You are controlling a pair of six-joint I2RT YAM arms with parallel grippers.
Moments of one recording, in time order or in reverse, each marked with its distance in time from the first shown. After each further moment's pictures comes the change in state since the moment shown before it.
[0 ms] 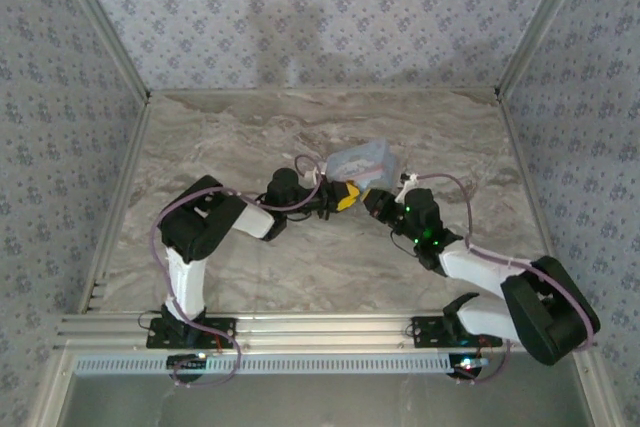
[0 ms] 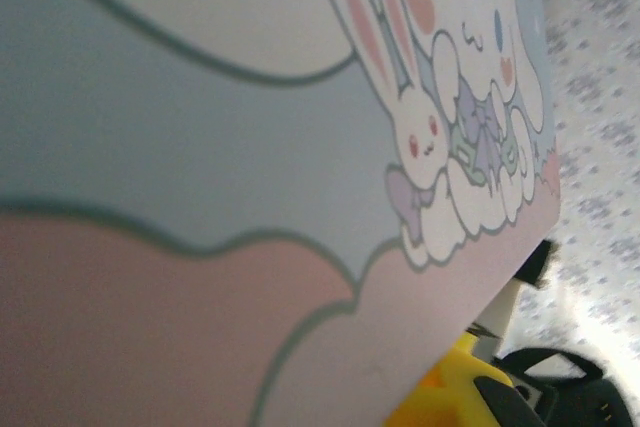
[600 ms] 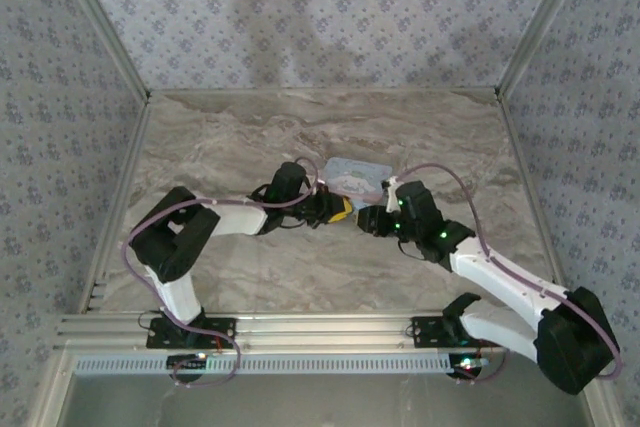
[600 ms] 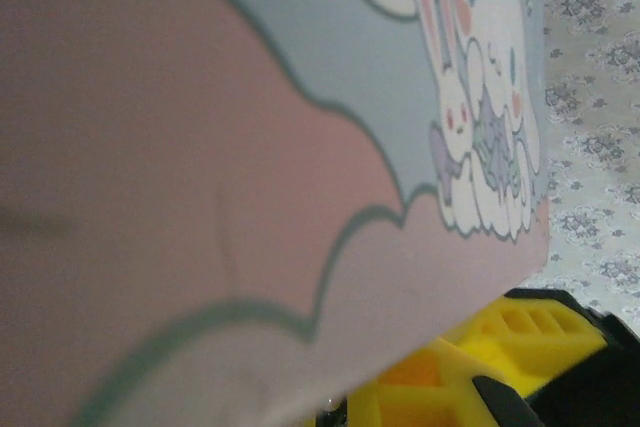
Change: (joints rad) left arm -0.011 -0.193 0.047 -0.657 -0.043 0.380; right arm 0.103 -0.151 0.224 -0.687 -0.034 -0.401
